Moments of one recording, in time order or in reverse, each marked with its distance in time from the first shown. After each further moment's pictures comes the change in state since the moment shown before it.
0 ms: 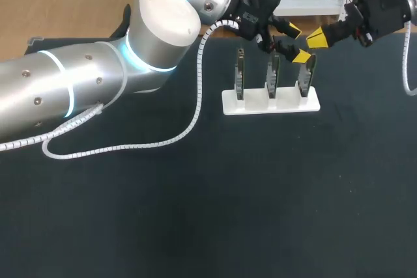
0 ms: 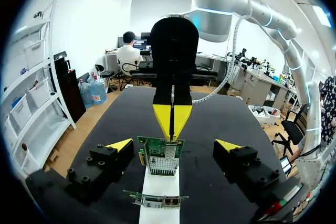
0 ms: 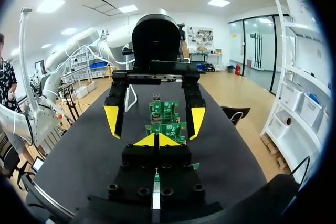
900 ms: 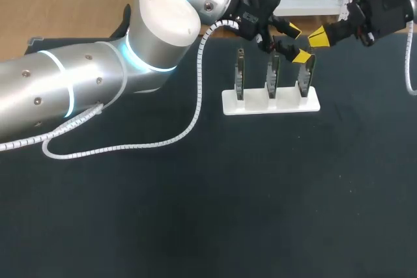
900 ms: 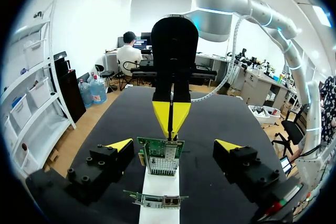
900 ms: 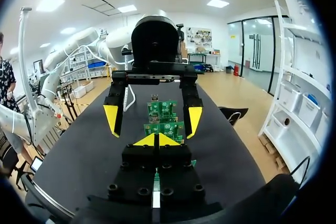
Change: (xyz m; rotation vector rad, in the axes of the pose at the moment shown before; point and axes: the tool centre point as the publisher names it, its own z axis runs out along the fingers) left arm 0.000 0.000 0.000 0.000 0.000 0.000; right arm 0.001 -0.002 -0.004 0.015 0.003 0.001
